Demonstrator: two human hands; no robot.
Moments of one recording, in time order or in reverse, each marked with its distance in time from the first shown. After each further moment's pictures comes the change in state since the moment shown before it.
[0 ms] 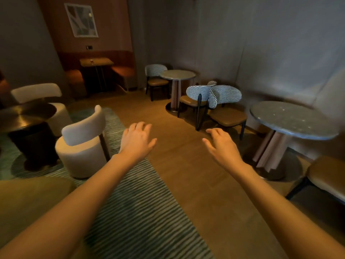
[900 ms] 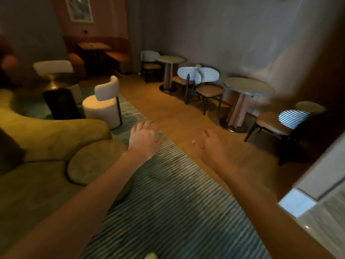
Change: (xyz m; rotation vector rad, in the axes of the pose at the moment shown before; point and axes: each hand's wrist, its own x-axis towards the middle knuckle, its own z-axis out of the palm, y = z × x) left_hand -0.754 -0.005 -0.214 -0.088 -0.046 0.112; right_hand -0.728 -0.299 -0.145 -0.061 -0.059 0.061
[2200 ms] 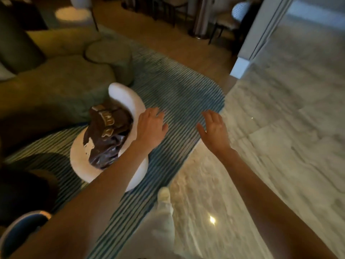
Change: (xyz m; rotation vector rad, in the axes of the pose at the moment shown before) left_hand -1.037 -0.120 -0.152 -0.197 -0.162 0.292; right_hand -1.004 -0.497 -0.004 -0.122 -0.004 0.315
